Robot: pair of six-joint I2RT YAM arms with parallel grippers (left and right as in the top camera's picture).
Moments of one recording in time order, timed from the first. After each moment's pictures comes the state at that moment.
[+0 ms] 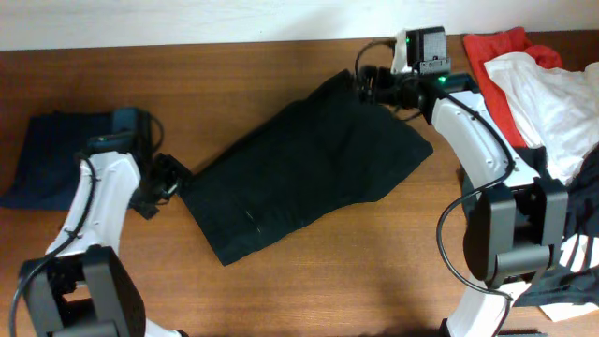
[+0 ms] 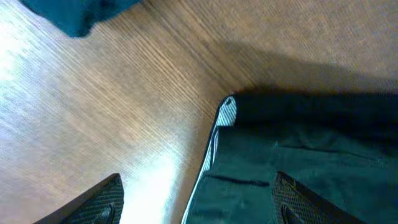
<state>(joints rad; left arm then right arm) 0.13 1.71 1.26 -1.02 0.02 -0.70 0.11 1.98 1.64 -0.63 -0.25 0.29</state>
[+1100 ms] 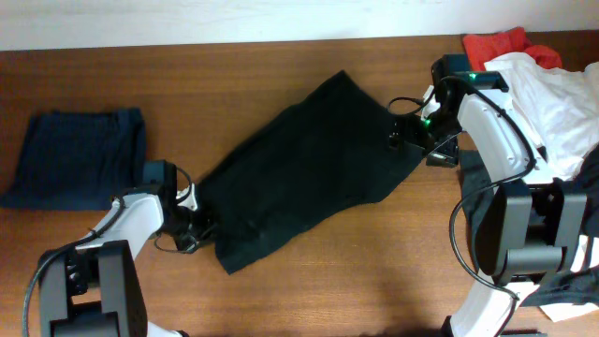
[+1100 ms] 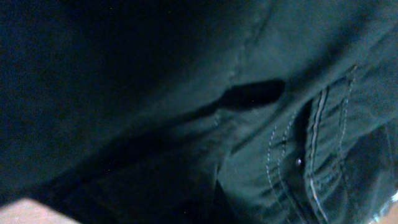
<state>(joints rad) 0.09 1.69 0.82 -0.72 0.47 -0.39 0.00 1.98 1.64 -1.18 -0.24 0.27</state>
